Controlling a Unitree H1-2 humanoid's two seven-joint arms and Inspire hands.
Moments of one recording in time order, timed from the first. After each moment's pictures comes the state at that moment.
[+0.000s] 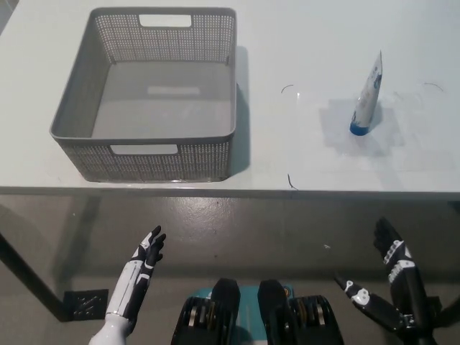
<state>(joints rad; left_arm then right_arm) -0.04 0.08 -0.05 0.21 0.12 -0.24 -0.02 0.08 -0.04 0.02 0.01 -0.03 -0.32 -0.01</state>
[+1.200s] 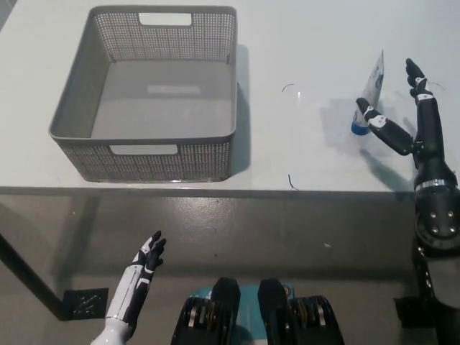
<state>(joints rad) -0.03 0.08 -0.05 0.23 0.12 -0.26 -0.02 -0.59 -0.14 -0.10 0.43 -0.26 -0.06 -0.17</state>
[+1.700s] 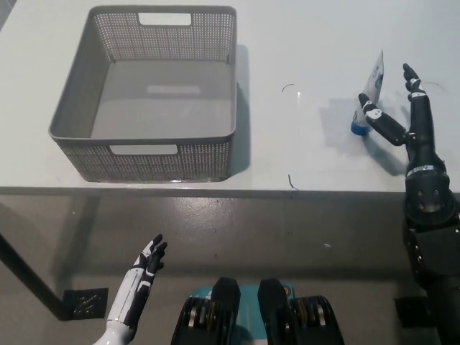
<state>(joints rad) -0.03 0.09 -0.05 0.25 0.12 -0.26 -0.02 -0.71 -0.16 -0.09 0.72 -0.26 -0.10 -0.25</state>
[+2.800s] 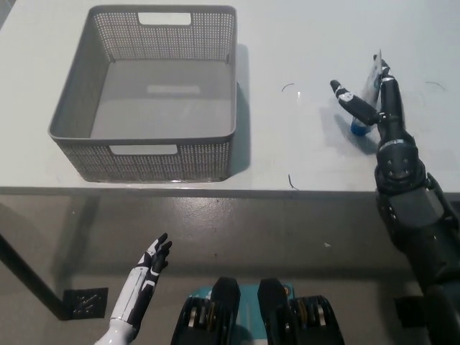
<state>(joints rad) -0.03 0.09 -0.07 0.24 0.12 -0.26 -0.03 -0.95 -0.13 -0.09 1.14 -0.19 -0.18 -0.30</state>
